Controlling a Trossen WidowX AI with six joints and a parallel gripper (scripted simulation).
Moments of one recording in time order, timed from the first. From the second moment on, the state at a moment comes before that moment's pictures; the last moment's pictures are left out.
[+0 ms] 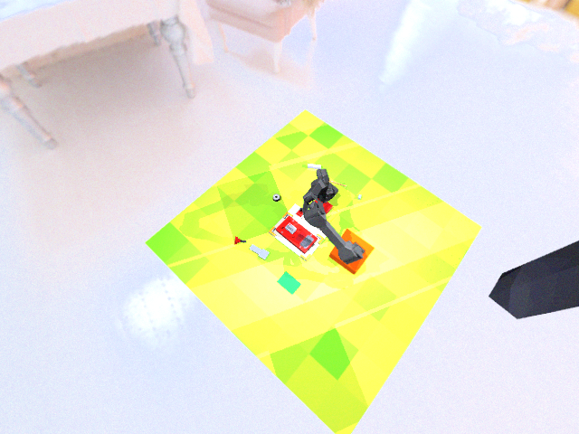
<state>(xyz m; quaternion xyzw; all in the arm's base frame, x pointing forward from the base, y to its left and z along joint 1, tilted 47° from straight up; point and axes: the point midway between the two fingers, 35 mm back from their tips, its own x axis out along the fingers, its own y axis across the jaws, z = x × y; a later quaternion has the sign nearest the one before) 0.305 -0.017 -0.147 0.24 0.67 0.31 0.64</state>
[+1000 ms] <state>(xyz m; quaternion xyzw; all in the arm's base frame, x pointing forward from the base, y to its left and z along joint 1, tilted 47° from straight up) 0.303 -0.020 -0.142 0.24 0.67 0.31 0.63</state>
